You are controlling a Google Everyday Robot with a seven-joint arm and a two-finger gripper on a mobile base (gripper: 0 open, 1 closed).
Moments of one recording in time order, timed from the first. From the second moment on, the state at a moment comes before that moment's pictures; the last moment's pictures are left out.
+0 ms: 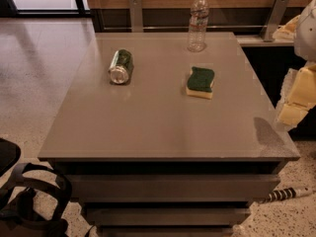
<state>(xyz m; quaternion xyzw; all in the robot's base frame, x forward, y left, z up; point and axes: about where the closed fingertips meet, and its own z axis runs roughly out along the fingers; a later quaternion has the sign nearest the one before) 0.438 -0.213 0.989 -0.60 0.78 -0.05 0.18</state>
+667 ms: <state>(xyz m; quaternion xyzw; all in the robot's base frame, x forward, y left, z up) 0.447 -0.201 1.000 -0.60 0.78 -0.05 0.19</state>
